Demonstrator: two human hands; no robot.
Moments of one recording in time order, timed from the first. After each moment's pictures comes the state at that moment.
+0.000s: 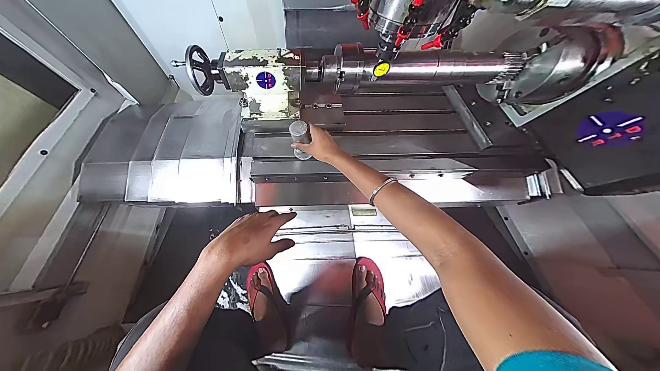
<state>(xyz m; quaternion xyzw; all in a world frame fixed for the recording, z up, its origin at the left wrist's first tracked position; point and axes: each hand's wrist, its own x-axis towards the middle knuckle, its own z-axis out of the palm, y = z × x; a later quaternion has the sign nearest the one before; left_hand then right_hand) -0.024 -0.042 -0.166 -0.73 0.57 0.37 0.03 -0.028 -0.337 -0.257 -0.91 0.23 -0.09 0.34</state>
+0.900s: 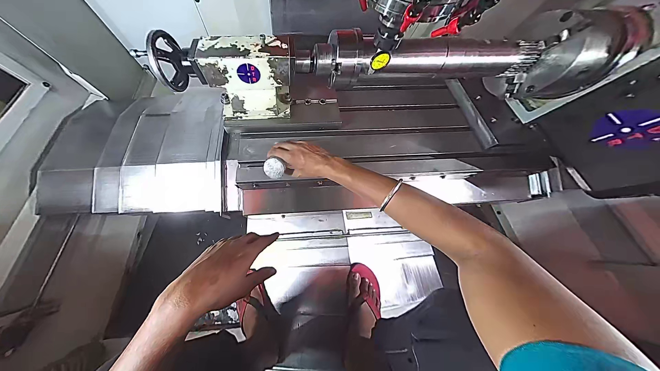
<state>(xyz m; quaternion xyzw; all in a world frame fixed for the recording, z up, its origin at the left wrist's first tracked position) -0.009 -0.034 -0.184 -0.74 0.56 0.38 0.04 -0.026 -0.332 -0.262 -0.98 -0.11 -0.03 0.16</state>
